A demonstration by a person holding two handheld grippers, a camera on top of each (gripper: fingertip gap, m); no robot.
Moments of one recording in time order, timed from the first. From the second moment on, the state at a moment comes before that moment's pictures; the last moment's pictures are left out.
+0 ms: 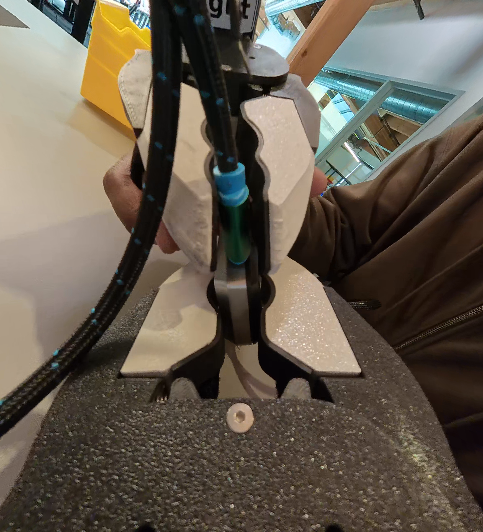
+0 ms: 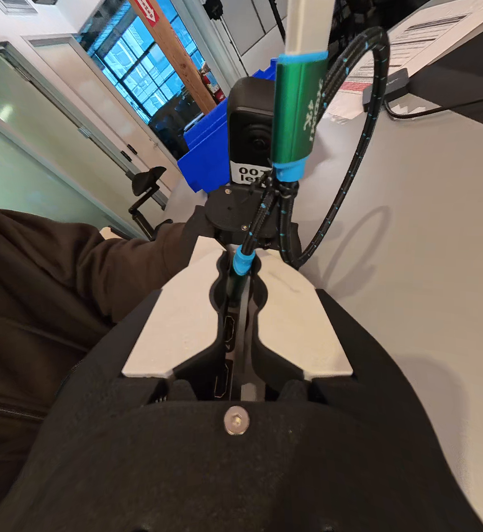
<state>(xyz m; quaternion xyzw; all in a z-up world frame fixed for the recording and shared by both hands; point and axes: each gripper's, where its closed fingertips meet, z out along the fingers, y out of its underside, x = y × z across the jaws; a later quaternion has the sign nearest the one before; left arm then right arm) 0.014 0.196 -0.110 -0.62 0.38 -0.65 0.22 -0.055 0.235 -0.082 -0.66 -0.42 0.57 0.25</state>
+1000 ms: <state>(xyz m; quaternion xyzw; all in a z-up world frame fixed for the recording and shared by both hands) 0.023 0.216 -0.104 -0.64 0.32 -0.65 0.27 -0.045 0.254 -0.073 -0.65 -0.38 0.60 0.27</state>
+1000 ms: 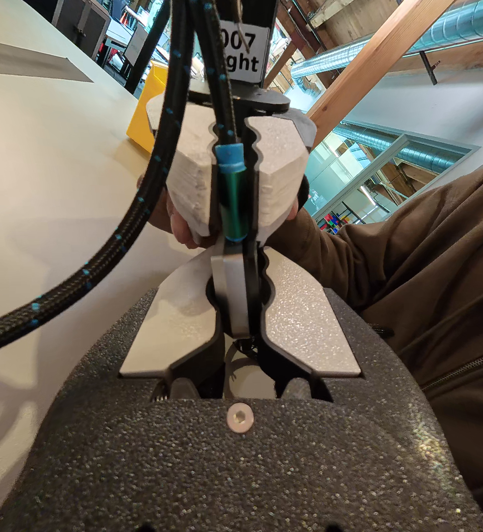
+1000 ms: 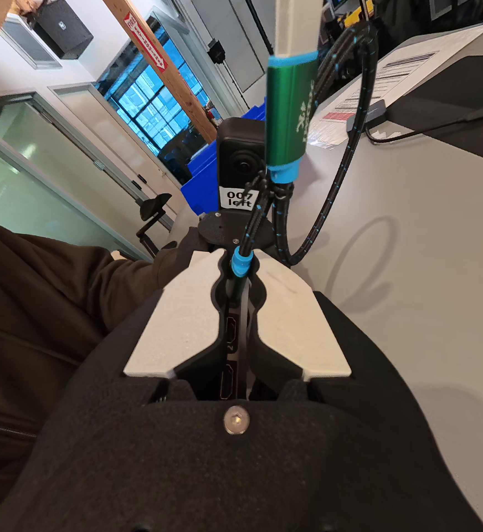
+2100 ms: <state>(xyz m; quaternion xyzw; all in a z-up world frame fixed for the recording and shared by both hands) 0.010 0.217 -0.098 -0.62 0.30 -0.67 0.27 0.054 0.314 -0.029 -0.66 -0.27 0.59 0.39</state>
